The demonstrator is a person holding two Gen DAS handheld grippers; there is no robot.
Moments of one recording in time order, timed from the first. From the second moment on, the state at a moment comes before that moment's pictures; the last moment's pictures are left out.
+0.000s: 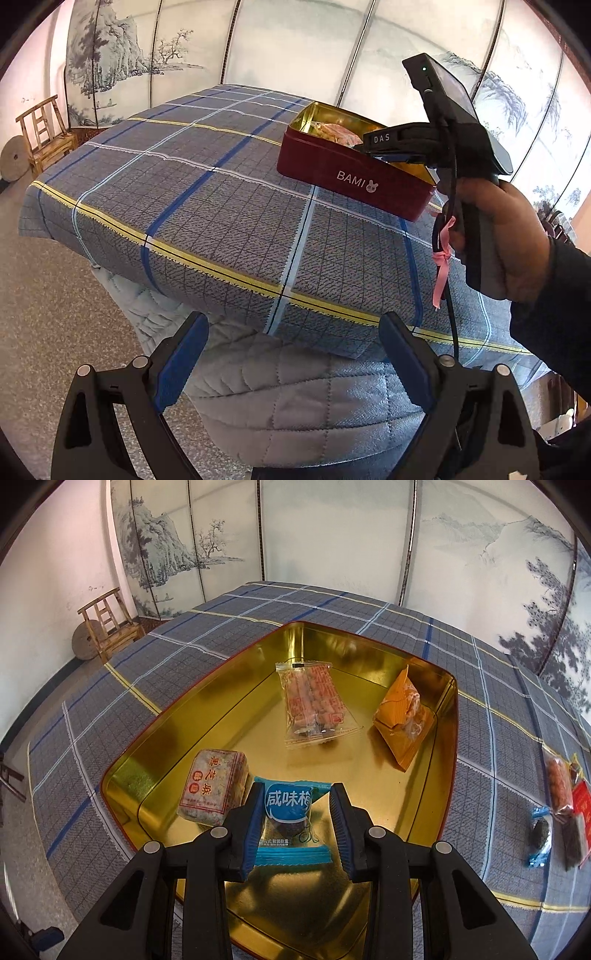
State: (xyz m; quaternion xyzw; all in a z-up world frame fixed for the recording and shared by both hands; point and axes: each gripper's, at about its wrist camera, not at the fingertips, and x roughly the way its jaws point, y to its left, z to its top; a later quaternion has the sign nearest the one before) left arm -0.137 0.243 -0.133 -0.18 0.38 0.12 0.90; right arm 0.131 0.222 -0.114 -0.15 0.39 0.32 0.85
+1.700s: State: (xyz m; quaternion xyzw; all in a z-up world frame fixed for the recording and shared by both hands) left arm 0.254 -0.066 -0.133 -0.01 0.43 -0.05 0.90; right arm 0.216 -0.344 -0.129 0.29 0.30 0.08 0.90
